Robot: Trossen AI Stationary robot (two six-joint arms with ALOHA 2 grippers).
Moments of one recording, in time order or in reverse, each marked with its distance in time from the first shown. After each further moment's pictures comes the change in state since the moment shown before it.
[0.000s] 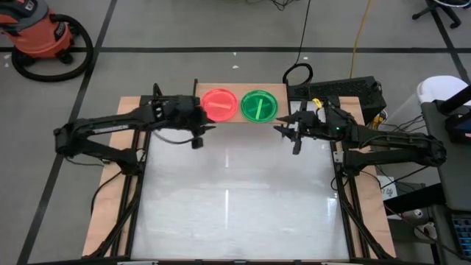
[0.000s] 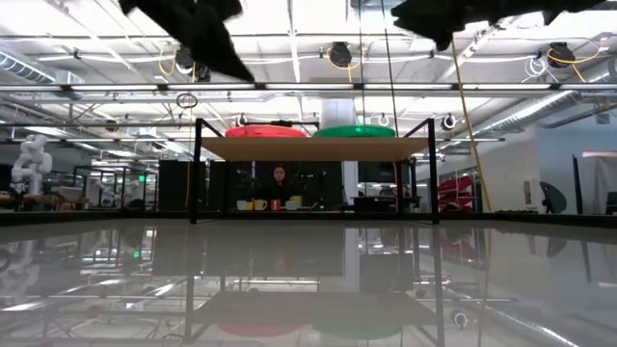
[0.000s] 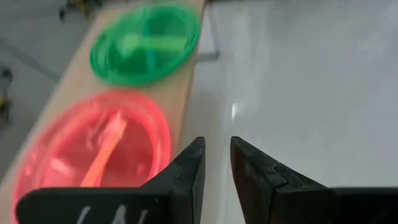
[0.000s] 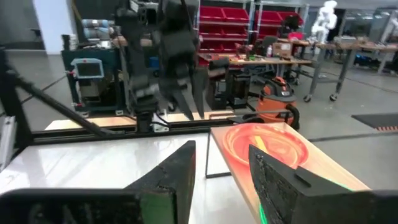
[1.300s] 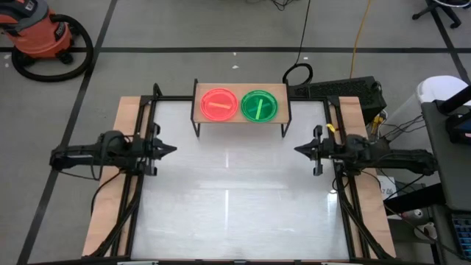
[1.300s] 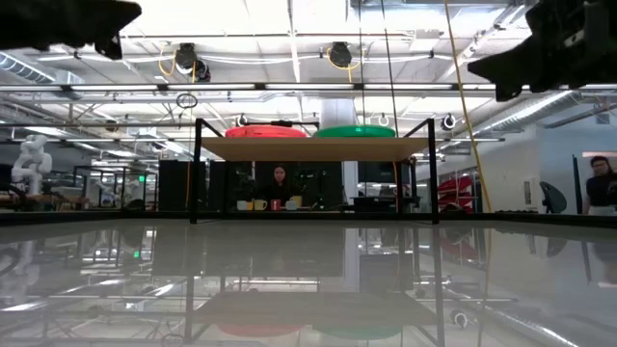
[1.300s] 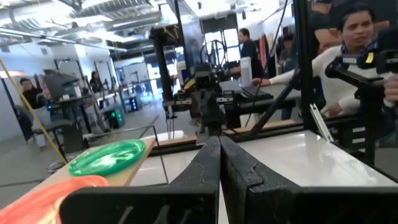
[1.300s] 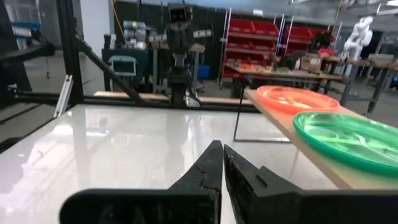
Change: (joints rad) left arm -0.307 -1.086 -0.782 0.455 -0.010 -0.116; right arm 0.131 -0.649 -0.531 -0.081 0.004 -0.049
